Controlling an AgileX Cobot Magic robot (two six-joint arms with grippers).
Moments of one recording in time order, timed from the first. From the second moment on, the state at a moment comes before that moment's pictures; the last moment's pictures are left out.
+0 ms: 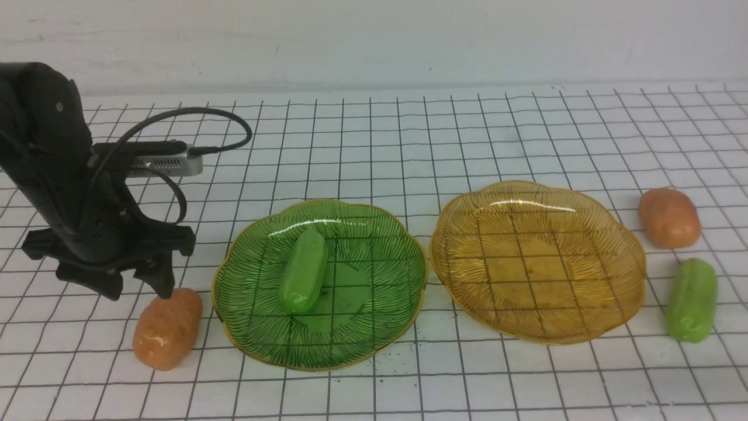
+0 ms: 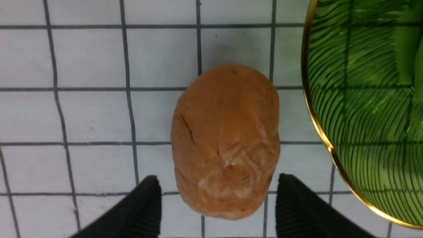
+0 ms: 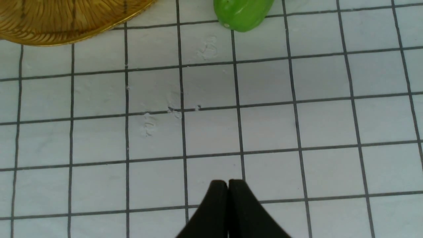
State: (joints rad) right arm 0.10 0.72 -0.52 -0.05 0.97 0.18; left arm -0.05 1.69 -1.23 -0.02 1.06 -0.07
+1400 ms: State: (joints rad) right arm 0.10 0.72 -0.52 -0.05 0.93 0.18; left arm -0.60 2.23 -2.03 -0.41 1.01 0.02
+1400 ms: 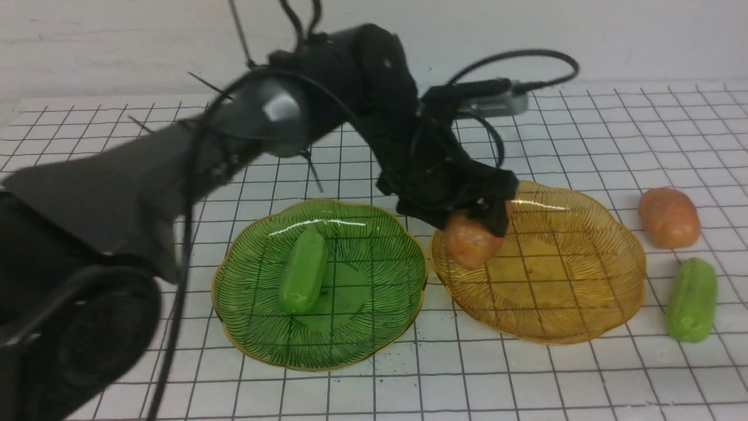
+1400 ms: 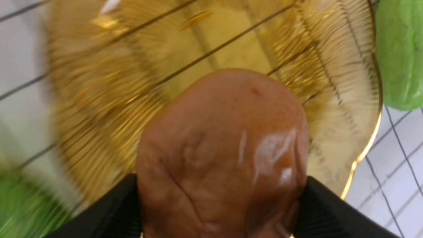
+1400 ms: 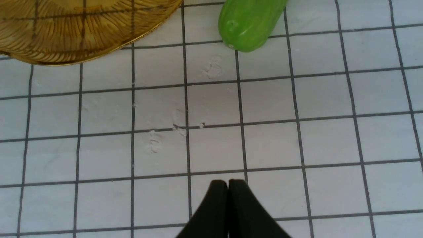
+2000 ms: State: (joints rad) right arm 0.10 0.72 -0.52 -0.05 0.93 0.18; left arm -0.62 2.36 -2.21 -0.41 1.08 0.02
